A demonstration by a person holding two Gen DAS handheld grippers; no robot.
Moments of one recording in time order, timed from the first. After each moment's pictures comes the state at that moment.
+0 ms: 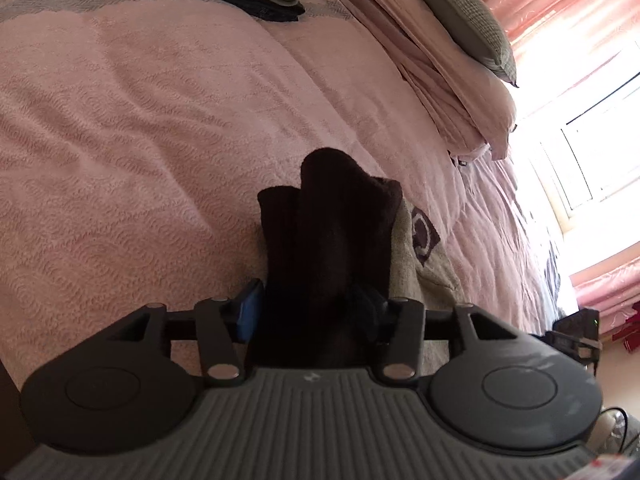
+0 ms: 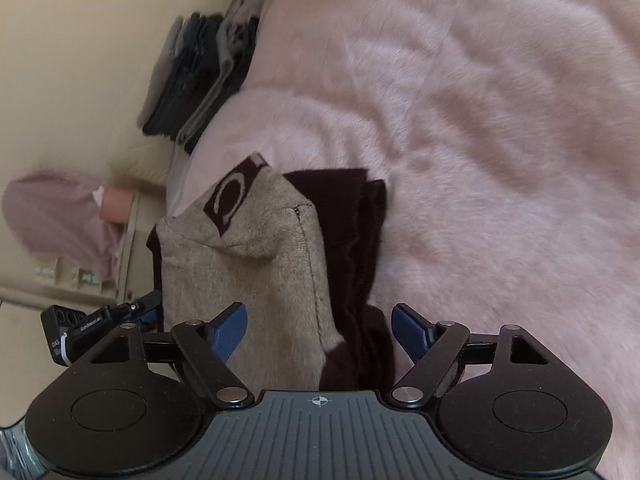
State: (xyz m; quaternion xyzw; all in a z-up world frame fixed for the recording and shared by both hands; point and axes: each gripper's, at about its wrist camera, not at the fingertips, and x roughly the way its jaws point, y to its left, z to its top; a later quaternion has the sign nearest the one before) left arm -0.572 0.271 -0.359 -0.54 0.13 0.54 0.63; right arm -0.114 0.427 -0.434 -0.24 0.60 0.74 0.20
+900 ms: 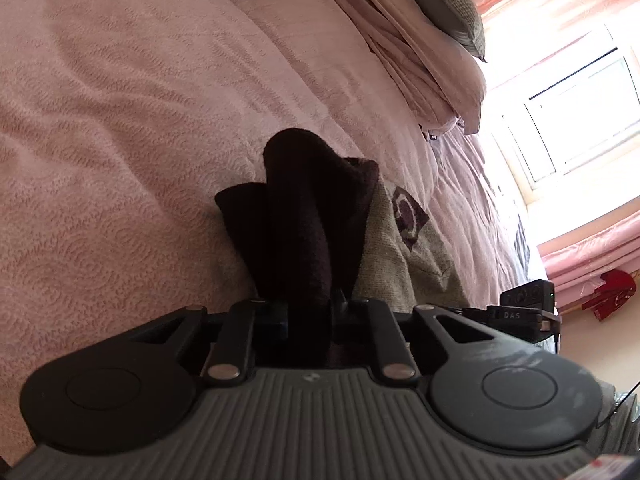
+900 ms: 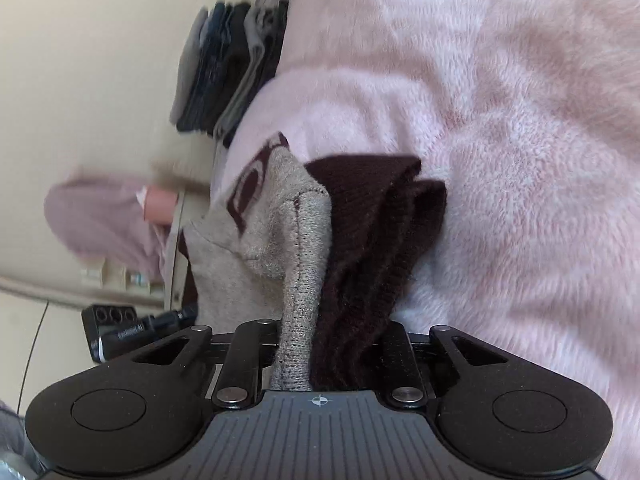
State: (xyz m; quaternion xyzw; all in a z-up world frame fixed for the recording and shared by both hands) left arm -0.573 0.292 -0.383 -0.55 0.13 0.48 0.68; right arm -0.137 0.420 -0.468 -0.17 0.64 0.73 0.17
